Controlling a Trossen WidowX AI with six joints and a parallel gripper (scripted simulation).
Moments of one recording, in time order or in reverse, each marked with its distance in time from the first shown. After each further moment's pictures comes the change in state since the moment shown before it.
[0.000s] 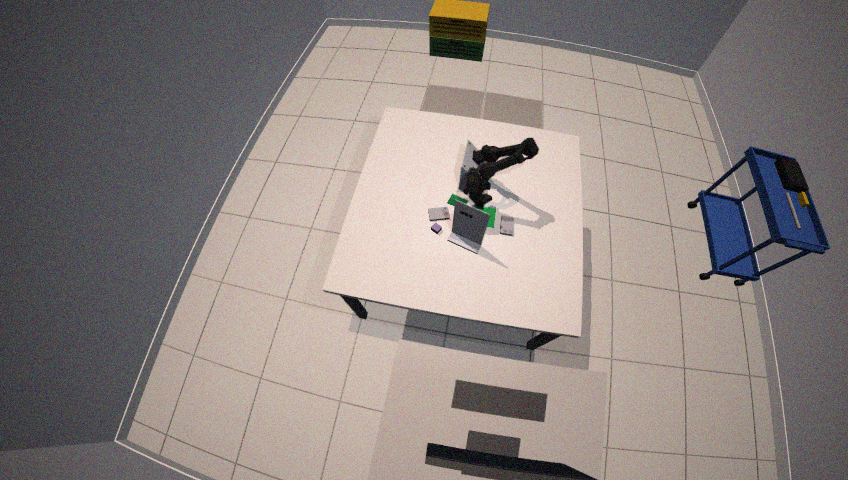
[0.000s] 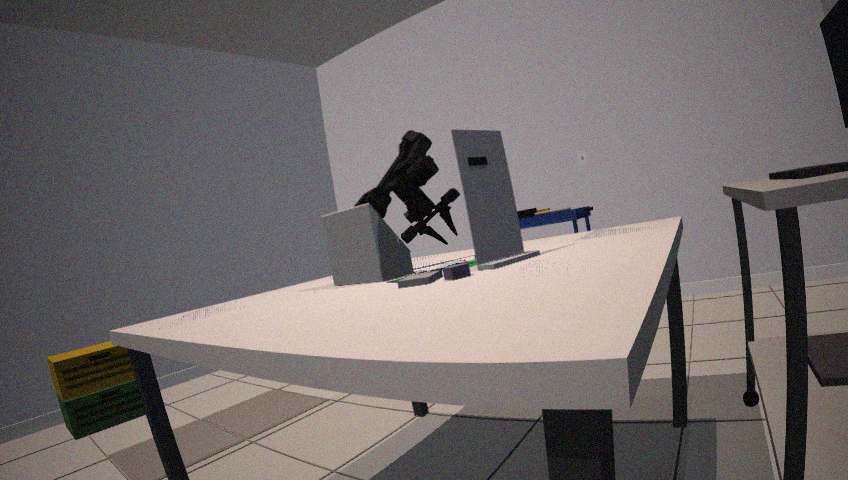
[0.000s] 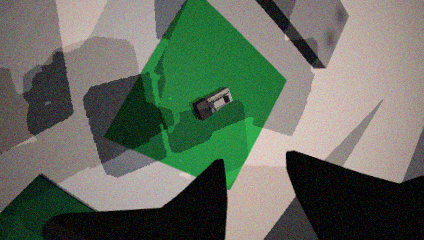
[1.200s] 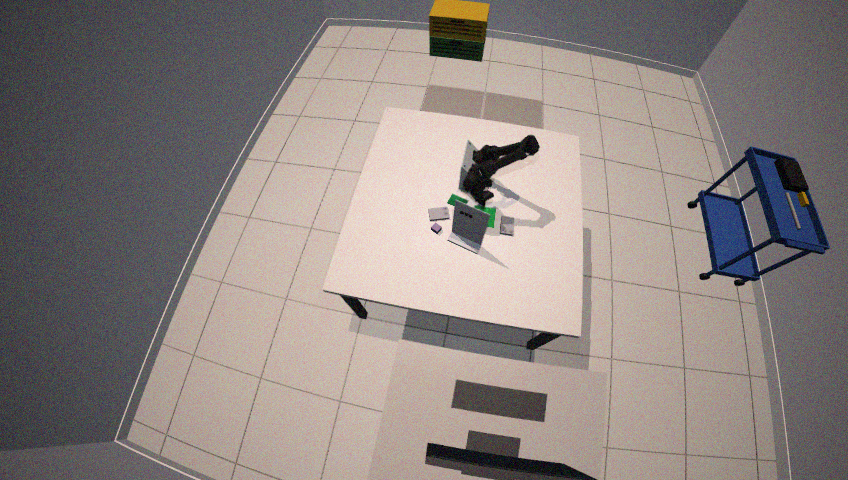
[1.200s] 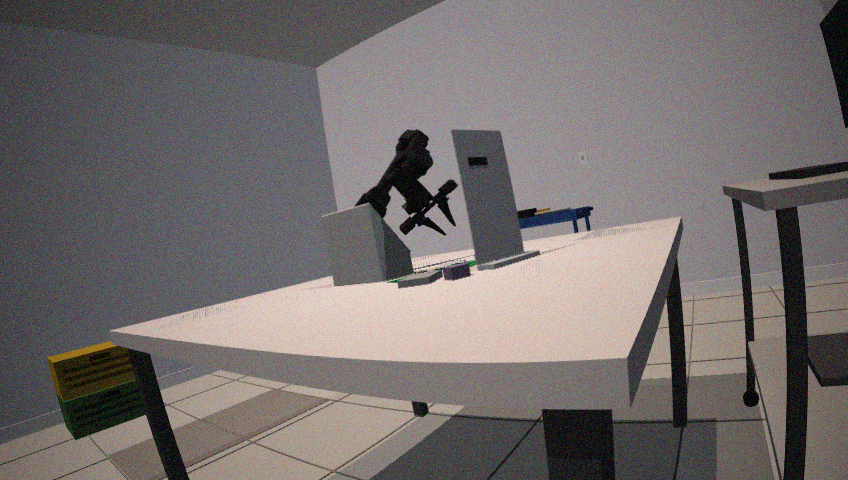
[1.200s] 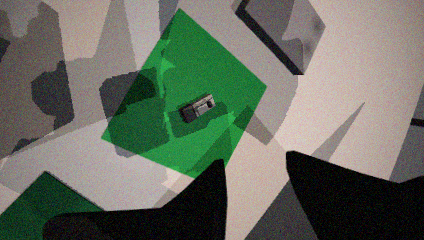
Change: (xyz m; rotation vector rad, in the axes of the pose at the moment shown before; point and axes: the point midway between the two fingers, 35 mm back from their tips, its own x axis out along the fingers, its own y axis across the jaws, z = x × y) arm -0.020 -0.013 0.005 0.002 -0.007 -0.013
